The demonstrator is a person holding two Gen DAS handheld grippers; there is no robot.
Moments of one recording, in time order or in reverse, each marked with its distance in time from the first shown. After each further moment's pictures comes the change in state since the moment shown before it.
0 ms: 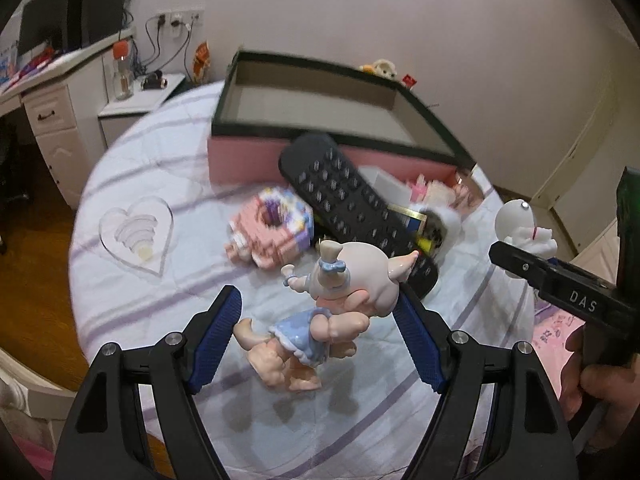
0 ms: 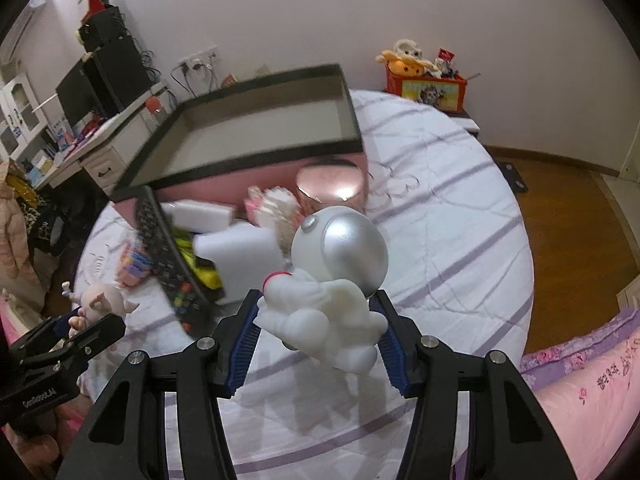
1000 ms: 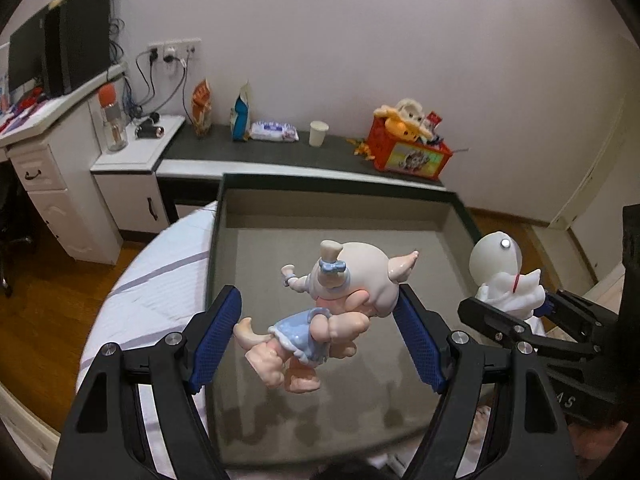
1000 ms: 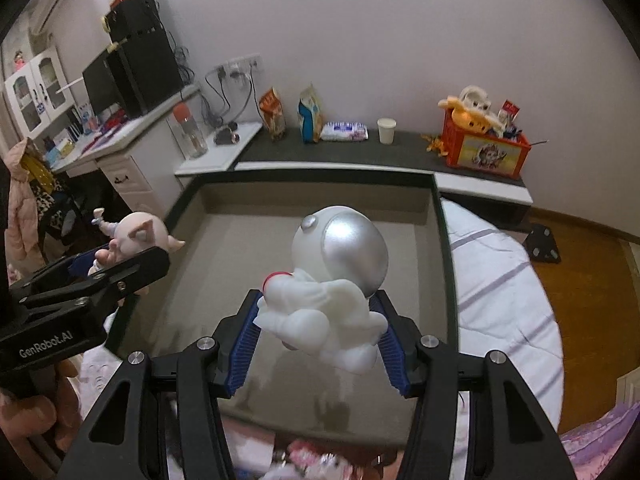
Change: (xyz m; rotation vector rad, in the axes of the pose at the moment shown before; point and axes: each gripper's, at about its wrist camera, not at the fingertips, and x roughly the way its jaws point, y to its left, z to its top) left arm 0.104 0.015 0.198 0.012 -0.039 0.055; right arm 0.102 0.036 0.157 -0.135 0.006 0.054
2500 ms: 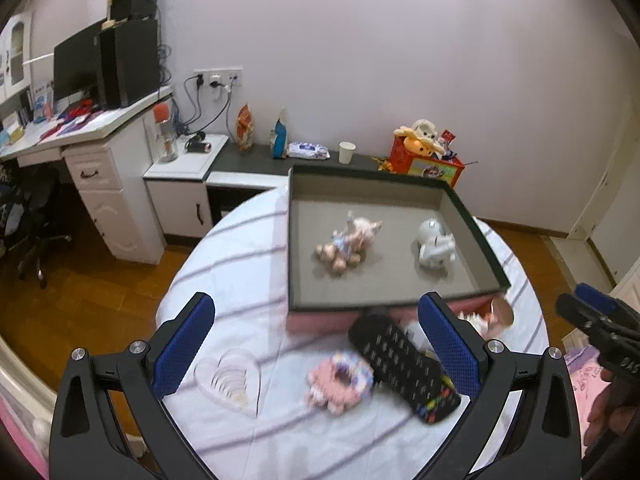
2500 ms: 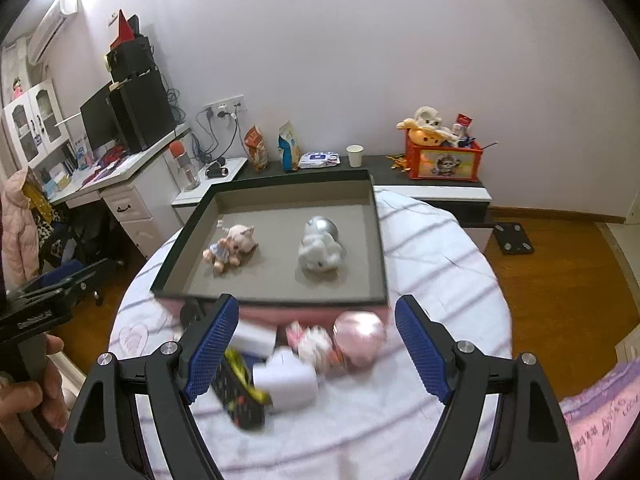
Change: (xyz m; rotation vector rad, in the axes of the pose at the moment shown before) left arm -0.150 0.008 -0.082 -0.025 -0.100 0.111; right arm -0.149 0.001 -0.092 0.091 -0.167 -0.062
